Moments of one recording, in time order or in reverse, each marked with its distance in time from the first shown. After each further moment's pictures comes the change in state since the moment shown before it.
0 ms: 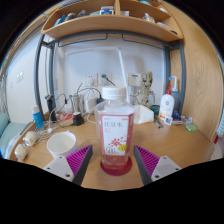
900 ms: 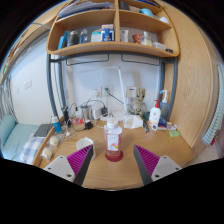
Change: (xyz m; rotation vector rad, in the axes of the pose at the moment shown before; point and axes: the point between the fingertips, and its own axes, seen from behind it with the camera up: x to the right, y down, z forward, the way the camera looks) arm 0.006 -0.077 -0.170 -0.067 -0.028 -0.009
